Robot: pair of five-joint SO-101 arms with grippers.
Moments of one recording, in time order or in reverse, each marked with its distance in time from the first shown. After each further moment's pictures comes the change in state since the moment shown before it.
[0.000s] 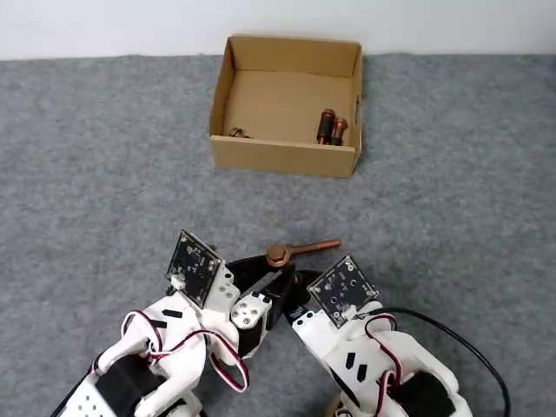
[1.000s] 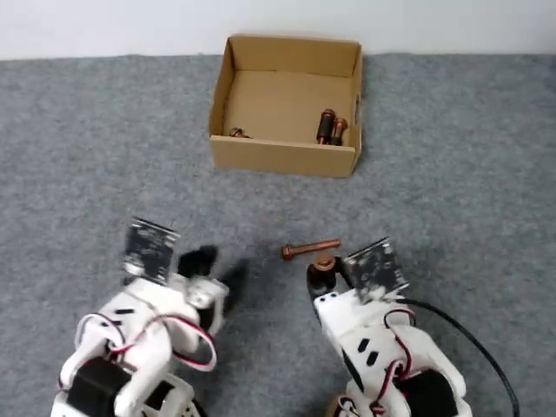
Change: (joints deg) left arm -24.7 -0.6 -6.9 18.5 -5.2; right arm 13.6 1.6 -0.3 0.1 -5.3
